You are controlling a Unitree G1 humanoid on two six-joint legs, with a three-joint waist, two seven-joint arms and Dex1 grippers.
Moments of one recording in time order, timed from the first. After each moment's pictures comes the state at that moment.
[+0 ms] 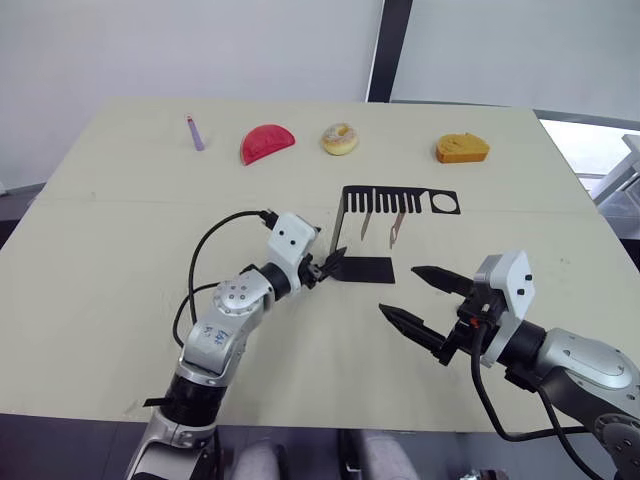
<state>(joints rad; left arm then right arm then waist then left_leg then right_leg) -0.43 0.21 -0.19 -0.25 -0.15 0.55 -0.30 0.04 -0.77 -0.20 -0.85 0.94 0.73 0.34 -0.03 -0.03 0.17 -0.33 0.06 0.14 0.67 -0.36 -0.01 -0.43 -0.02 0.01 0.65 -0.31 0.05</state>
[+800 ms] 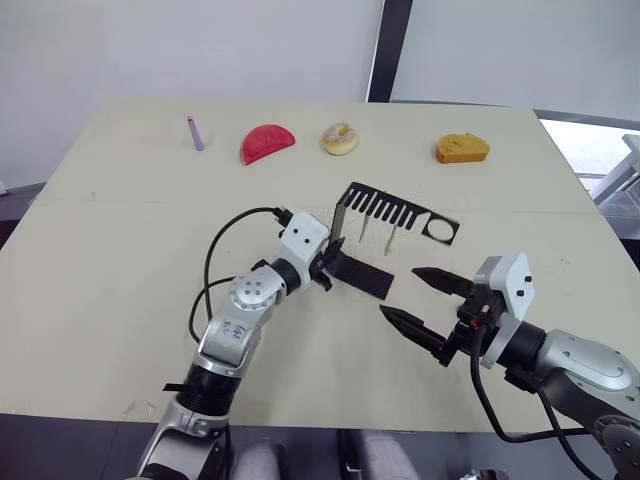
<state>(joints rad) -0.47 0.16 -0.21 -0.14 -0.06 0.47 -0.29 0.05 -0.76 -0.20 -0.85 0.93 0.73 0.34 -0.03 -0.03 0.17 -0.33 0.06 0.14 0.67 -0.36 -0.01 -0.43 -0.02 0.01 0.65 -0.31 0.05</state>
